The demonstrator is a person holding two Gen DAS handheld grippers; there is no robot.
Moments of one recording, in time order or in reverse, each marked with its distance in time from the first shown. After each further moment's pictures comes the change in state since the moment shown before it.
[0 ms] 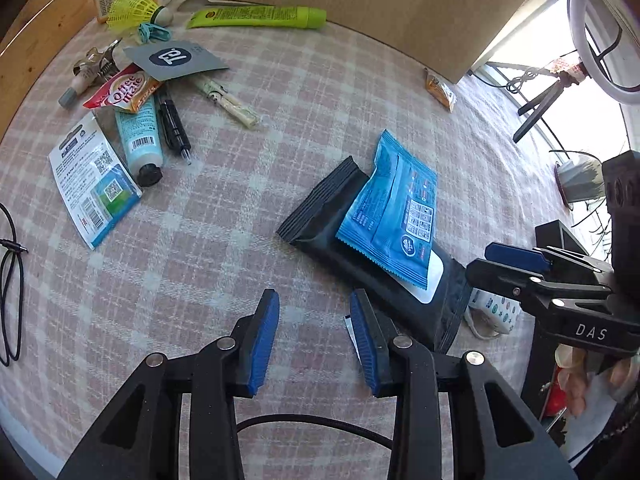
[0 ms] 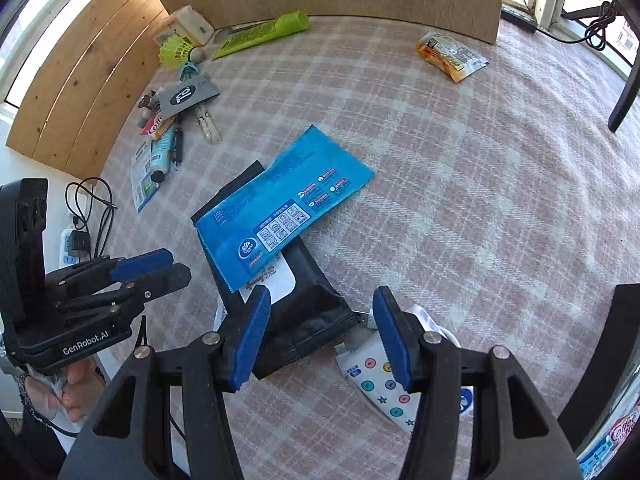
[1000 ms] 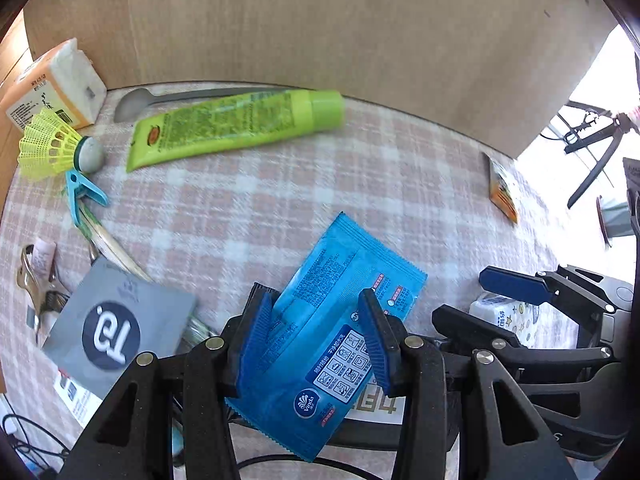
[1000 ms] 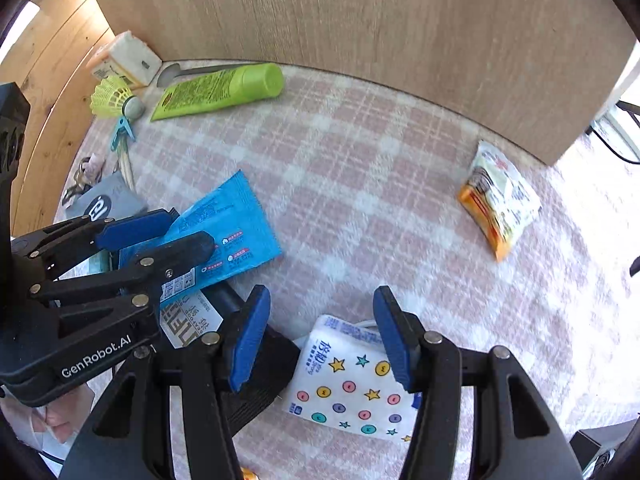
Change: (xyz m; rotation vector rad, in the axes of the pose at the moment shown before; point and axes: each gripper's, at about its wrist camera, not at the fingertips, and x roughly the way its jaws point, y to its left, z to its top) left arm 0.058 -0.009 0.150 0.116 -0.008 0.117; right arm 0.042 -0.007 0.116 -0.016 -0.015 -0.154
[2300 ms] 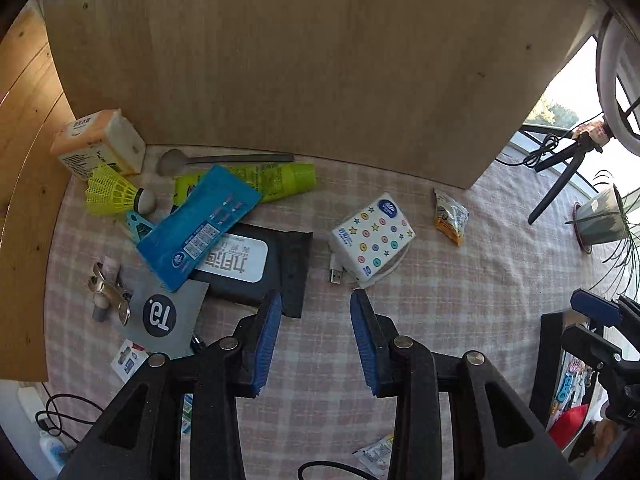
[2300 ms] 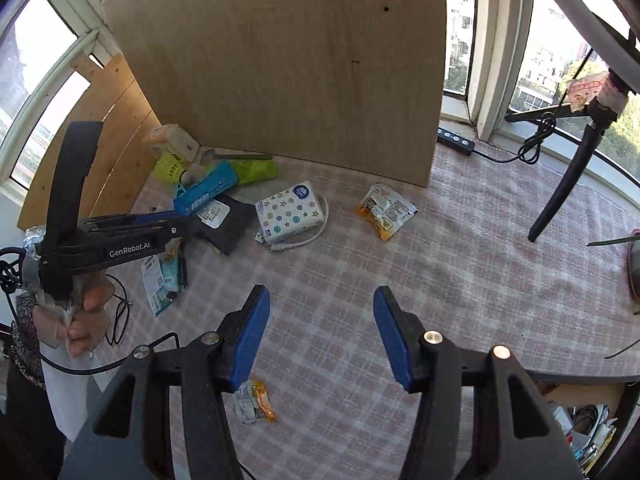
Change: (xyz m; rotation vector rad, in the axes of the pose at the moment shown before) left arm -0.091 0.011 0.049 -0.023 -0.047 0.039; right arm -0.151 -0.033 -0.038 0.079 -0.205 0.090
